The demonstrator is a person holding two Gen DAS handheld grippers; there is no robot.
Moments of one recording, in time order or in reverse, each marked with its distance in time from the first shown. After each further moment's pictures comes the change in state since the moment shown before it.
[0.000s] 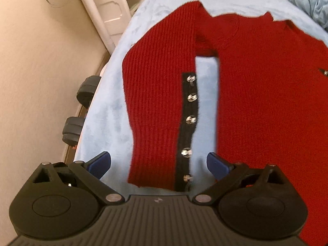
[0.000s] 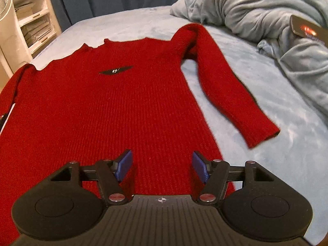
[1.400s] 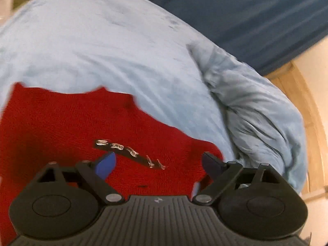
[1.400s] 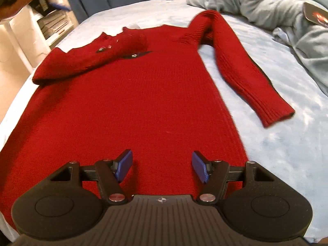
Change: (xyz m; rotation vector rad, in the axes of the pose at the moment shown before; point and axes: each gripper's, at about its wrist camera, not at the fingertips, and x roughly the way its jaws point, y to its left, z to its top) left arm -0.081 -0.153 0.247 -0.239 0.015 -0.755; right arm -0.013 -0.004 -0.017 -0.016 0.057 0.110
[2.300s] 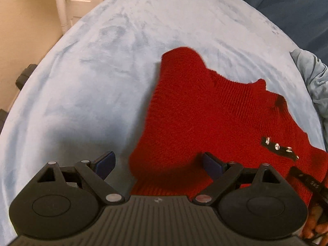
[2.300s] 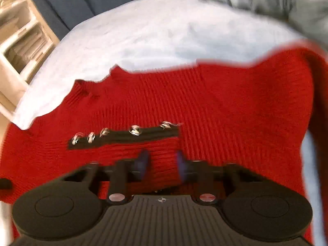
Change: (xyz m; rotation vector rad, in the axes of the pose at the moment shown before) left arm 0.024 0.202 -0.039 -0.087 -0.026 0.423; right arm 0.214 0.066 0.236 0.066 0.003 0.019
